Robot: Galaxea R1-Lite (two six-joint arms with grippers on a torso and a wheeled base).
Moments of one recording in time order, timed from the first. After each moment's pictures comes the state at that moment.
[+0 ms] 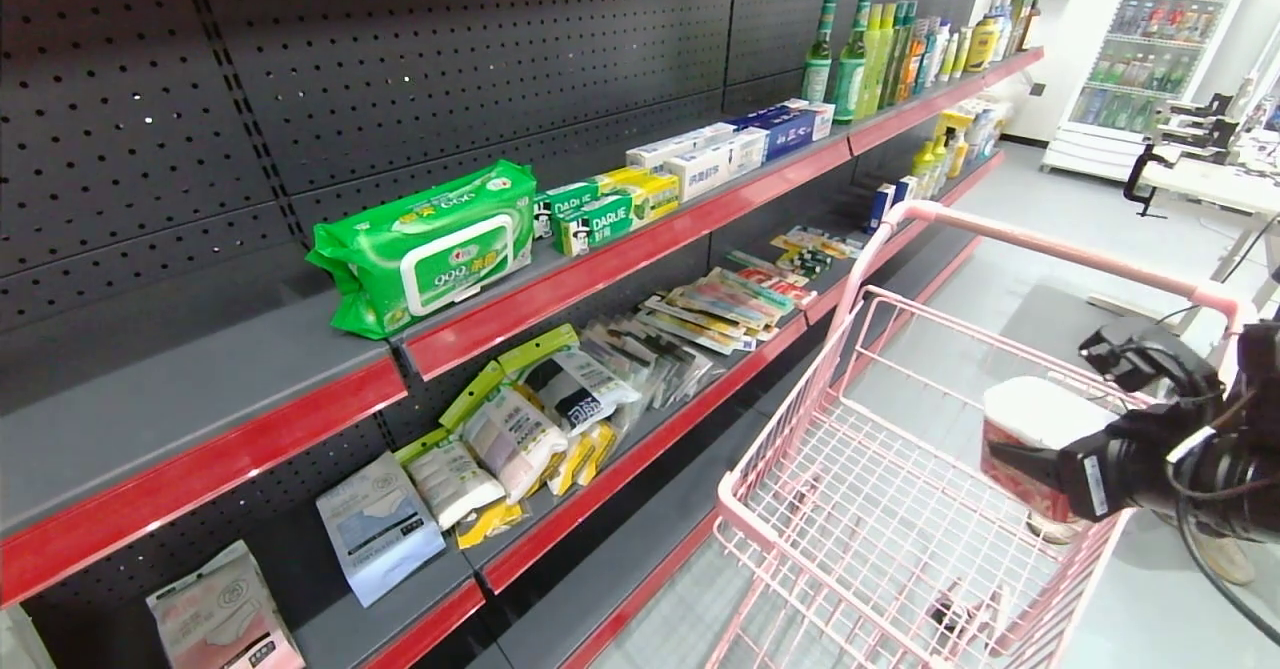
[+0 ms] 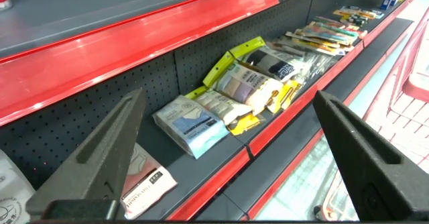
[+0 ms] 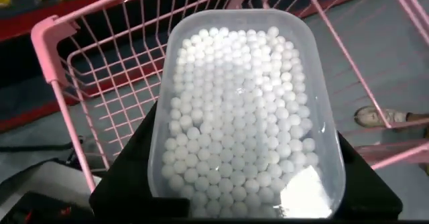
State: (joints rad) left arm 0.00 0.00 0.00 0.00 -0.01 0.01; right arm -0.01 1.47 -0.48 -0.42 0.17 -0.30
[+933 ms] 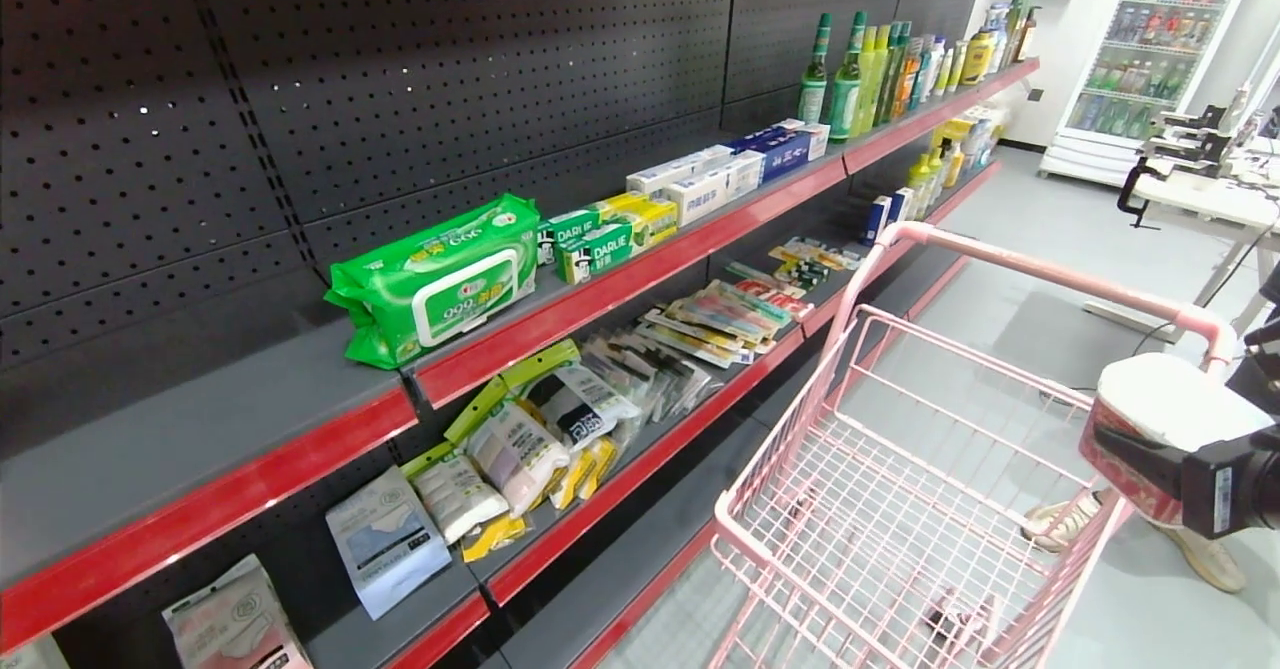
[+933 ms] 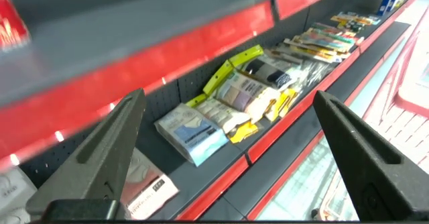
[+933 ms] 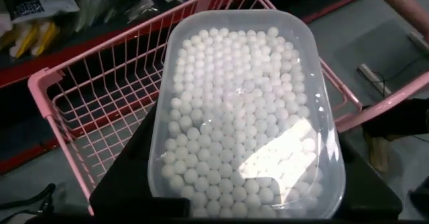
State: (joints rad) left arm 0.00 0.00 0.00 0.00 -0.01 0.01; right arm -0.08 1.18 -0.39 -0.42 0.10 -0.29
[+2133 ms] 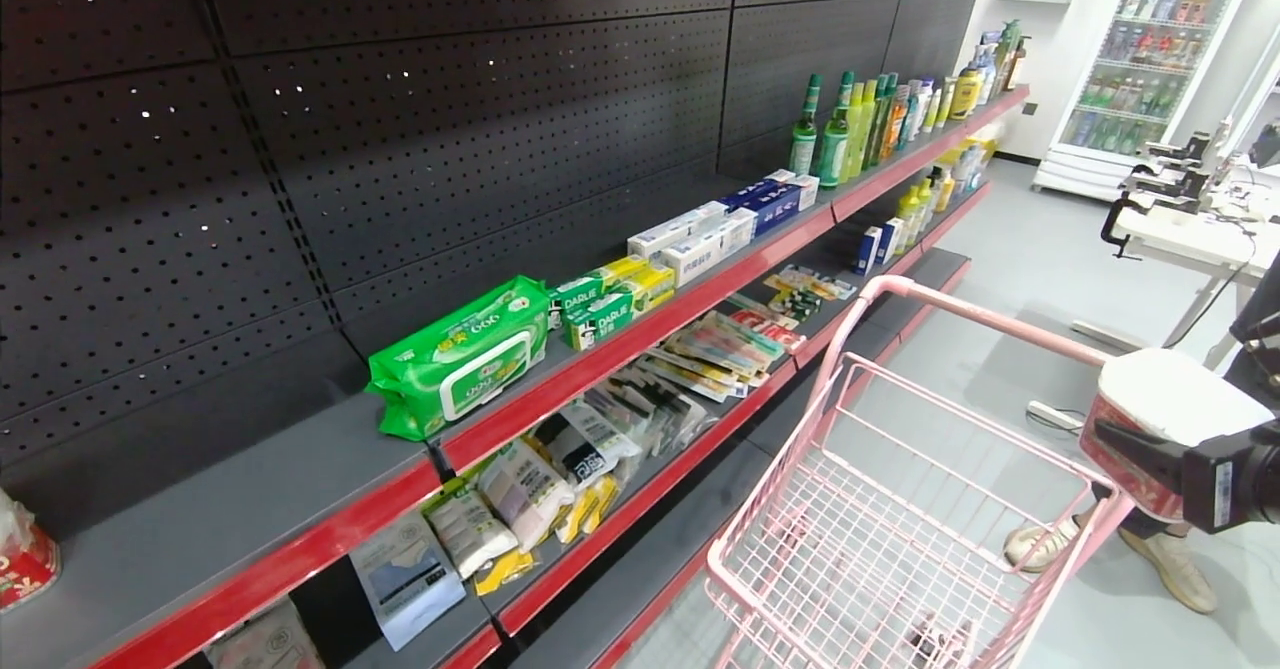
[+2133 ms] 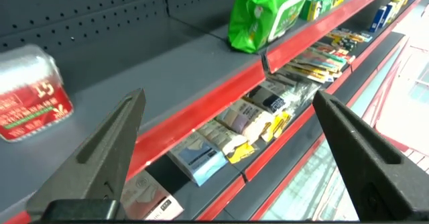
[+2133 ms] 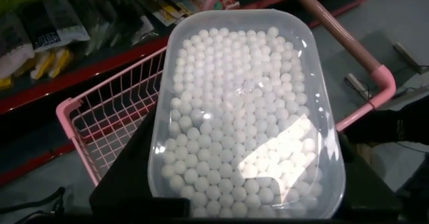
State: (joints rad) left arm 0.00 0.00 0.00 0.00 -0.01 0.01; right arm -0.08 1.18 -0.40 -0.42 0.10 -0.29
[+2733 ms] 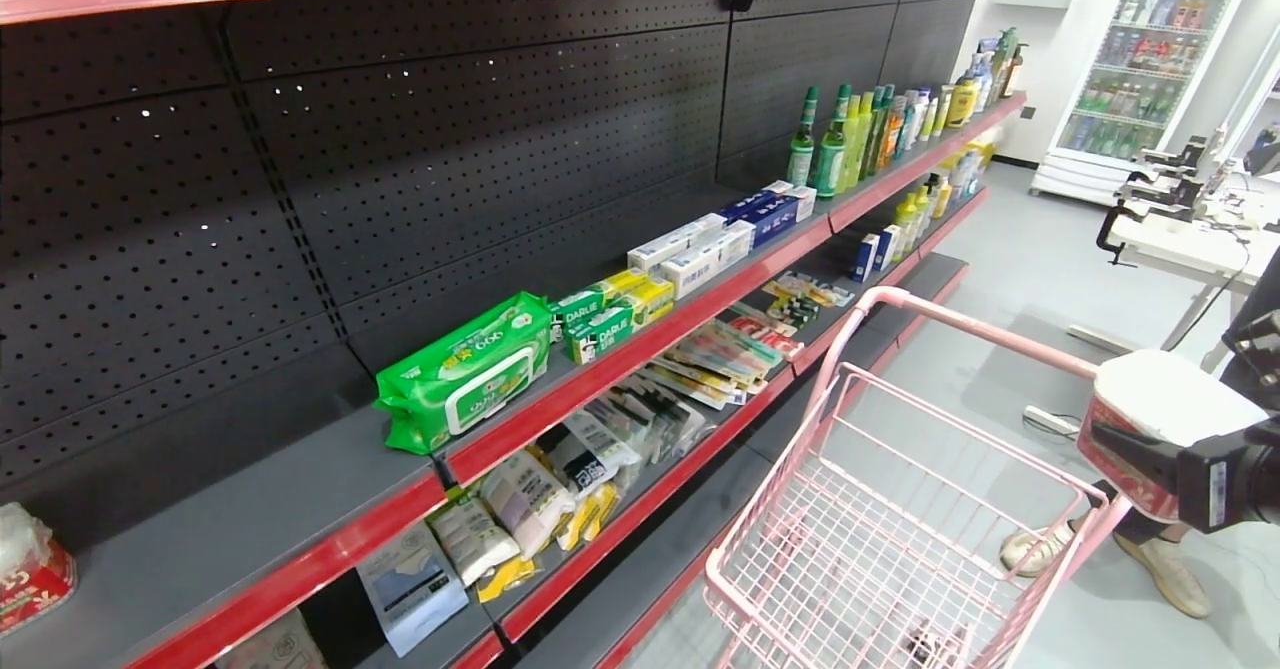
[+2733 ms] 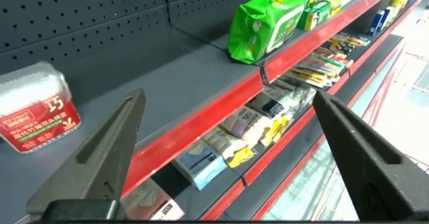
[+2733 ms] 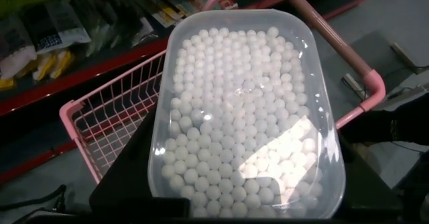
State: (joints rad) left arm 0.00 0.00 0.00 0.00 -0.01 0.01; right arm -0.08 1.20 -0.40 -0.42 0.10 -0.30
